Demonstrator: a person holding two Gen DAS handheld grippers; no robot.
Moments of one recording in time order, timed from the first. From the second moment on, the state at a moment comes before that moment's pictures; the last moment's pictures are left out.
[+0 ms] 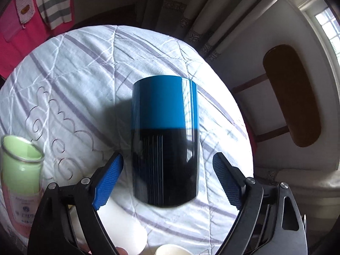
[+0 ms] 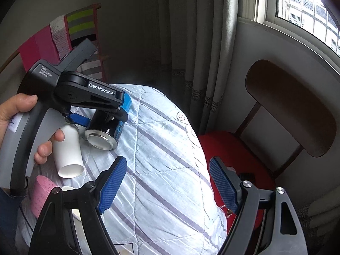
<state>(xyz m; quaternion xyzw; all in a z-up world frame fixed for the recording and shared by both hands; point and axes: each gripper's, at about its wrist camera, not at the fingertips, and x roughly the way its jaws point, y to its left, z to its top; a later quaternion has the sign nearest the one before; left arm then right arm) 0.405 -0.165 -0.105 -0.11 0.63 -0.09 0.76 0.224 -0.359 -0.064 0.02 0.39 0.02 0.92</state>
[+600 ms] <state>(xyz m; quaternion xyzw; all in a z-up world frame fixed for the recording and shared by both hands) 0.285 -0.069 -0.026 -0.13 0.53 -0.17 0.82 0.350 -0.338 -0.042 0.11 0.57 0.13 0.80</state>
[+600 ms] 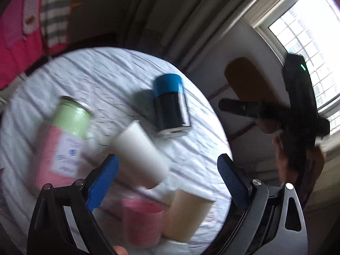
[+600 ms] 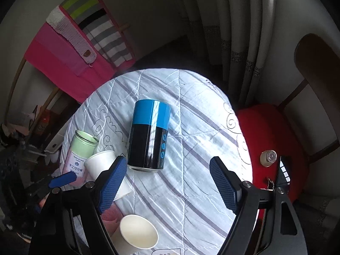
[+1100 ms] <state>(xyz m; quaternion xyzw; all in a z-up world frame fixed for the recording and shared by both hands) 0.244 -0.017 -0.048 0.02 0.46 -0.03 0.89 0.446 -0.295 -0.099 0.13 0.69 0.13 0.71</state>
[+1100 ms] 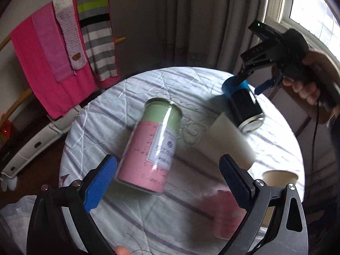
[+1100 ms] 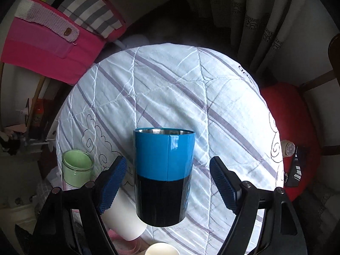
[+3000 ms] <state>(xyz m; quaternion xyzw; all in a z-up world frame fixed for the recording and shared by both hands) 0.244 -0.005 -0.071 0.01 0.48 -0.02 0.88 0.386 -0.241 -0.080 -0.06 0.48 0.21 0.85</state>
